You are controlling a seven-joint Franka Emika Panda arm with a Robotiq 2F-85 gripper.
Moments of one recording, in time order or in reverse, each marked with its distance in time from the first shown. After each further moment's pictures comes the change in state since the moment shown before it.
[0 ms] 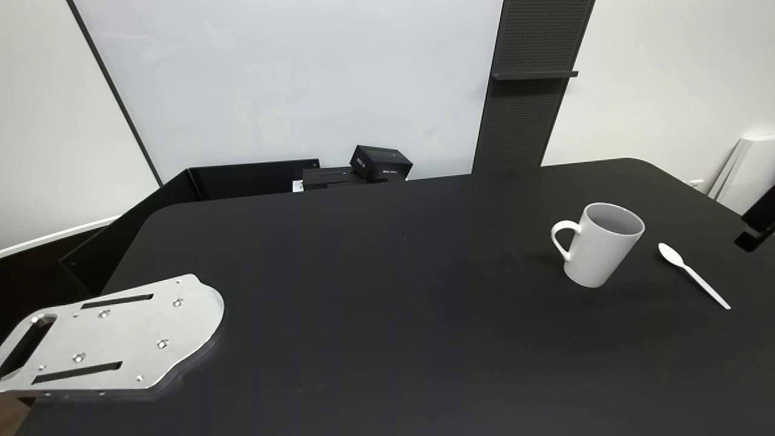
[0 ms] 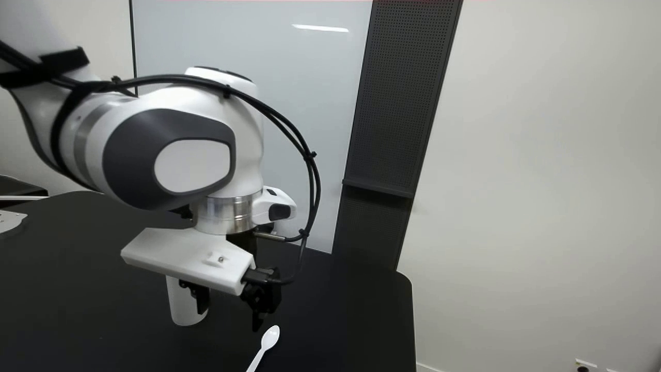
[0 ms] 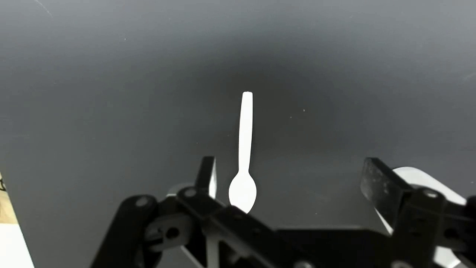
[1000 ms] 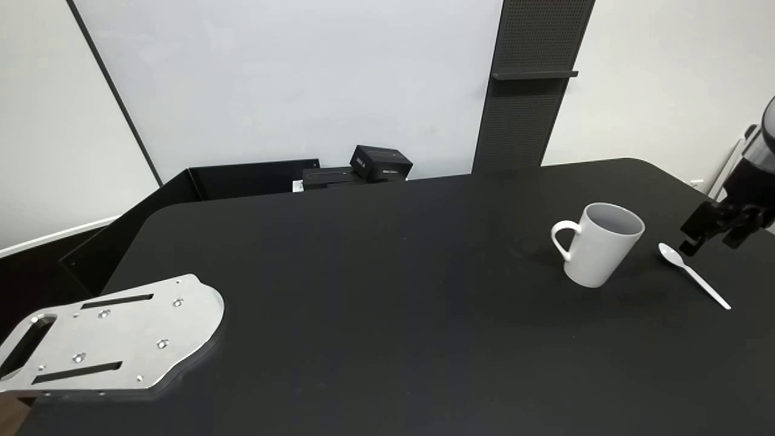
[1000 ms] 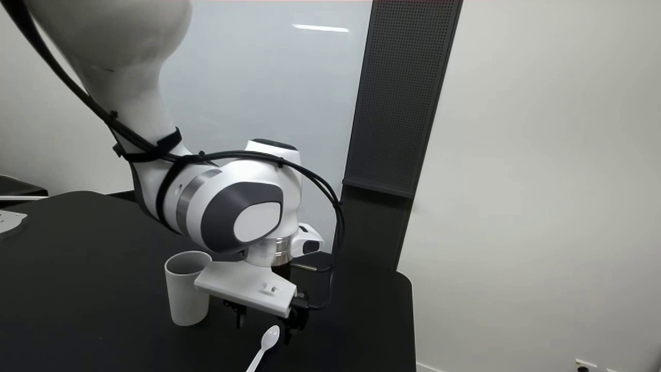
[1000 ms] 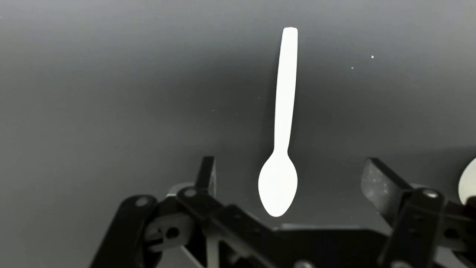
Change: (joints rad) arm -0.066 0.340 0.051 0.281 0.042 0.030 -0.039
